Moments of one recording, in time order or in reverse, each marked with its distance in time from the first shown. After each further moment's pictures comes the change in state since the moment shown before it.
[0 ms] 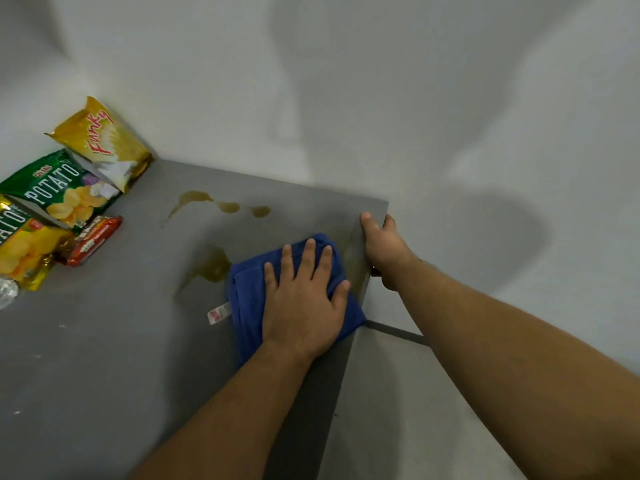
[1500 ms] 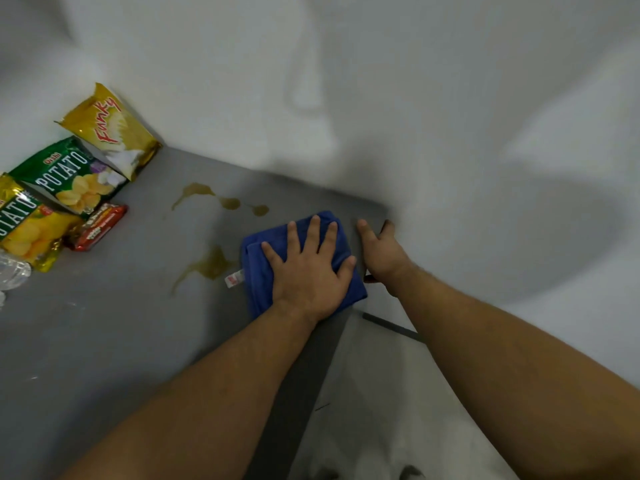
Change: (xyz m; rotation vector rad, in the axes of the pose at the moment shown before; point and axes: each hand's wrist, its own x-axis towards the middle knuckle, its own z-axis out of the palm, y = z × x) left_hand 0.059 0.022 -0.001 0.023 -0.032 -0.098; right_hand 0.001 -0.012 -0.015 -0.094 -0.106 0.024
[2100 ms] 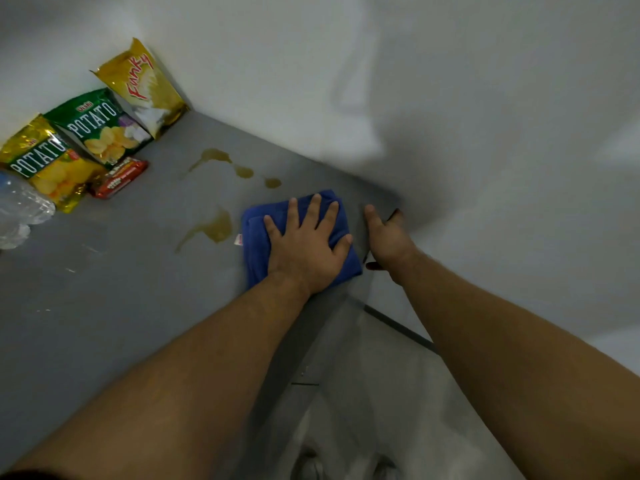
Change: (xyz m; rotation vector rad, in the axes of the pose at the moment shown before) left_hand -0.002 0.001 -0.001 -0.005 0.037 -0.078; right_hand 0.006 0.000 -0.007 -0.131 -0.048 -0.018
